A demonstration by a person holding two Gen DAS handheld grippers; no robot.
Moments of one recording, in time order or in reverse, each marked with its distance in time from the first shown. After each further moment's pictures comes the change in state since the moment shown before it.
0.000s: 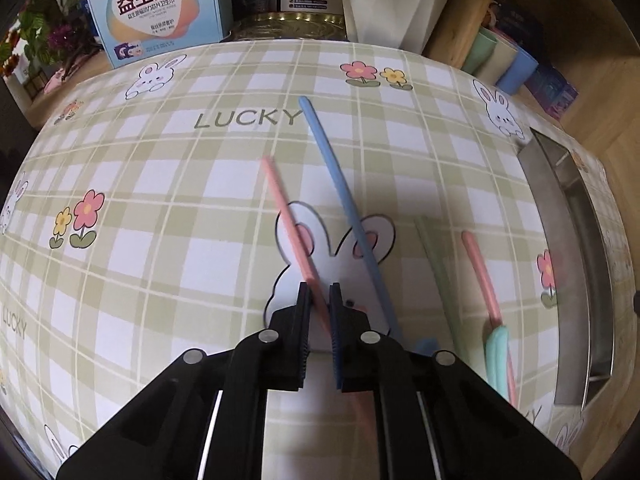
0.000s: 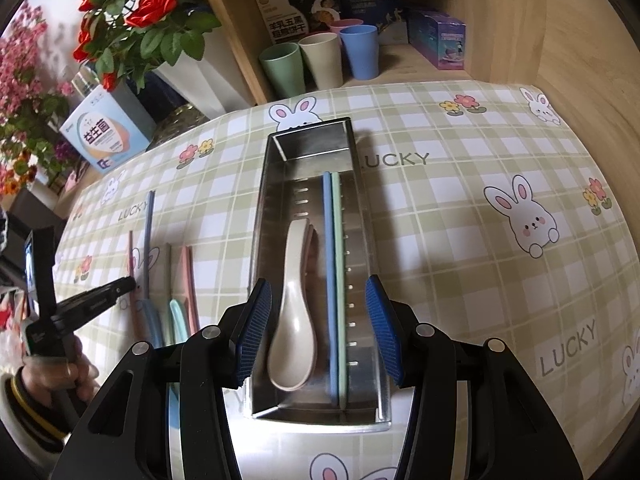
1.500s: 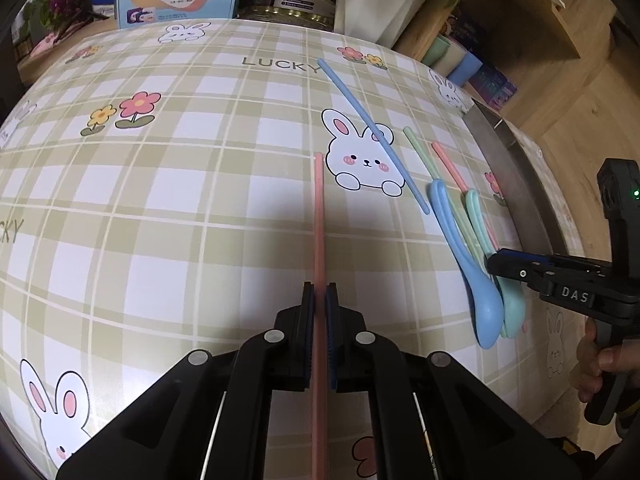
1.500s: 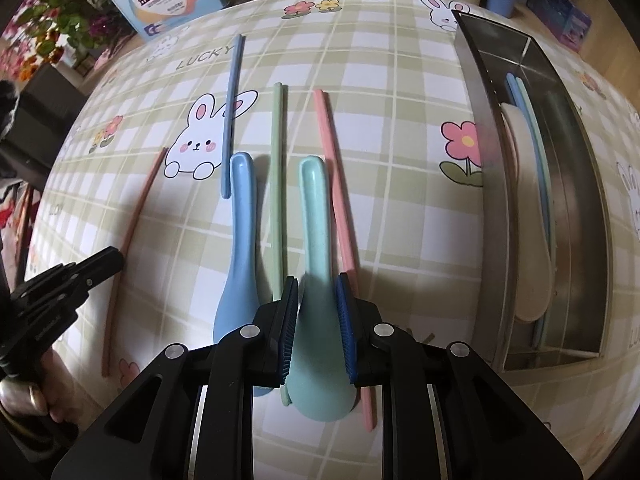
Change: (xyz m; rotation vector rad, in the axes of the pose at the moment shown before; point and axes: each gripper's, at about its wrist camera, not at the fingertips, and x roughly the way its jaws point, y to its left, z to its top) left arm -0.050 0.074 -0.104 -0.003 -0.039 -0.241; right arm 0.072 0.128 -0.069 -0.228 0.297 0.038
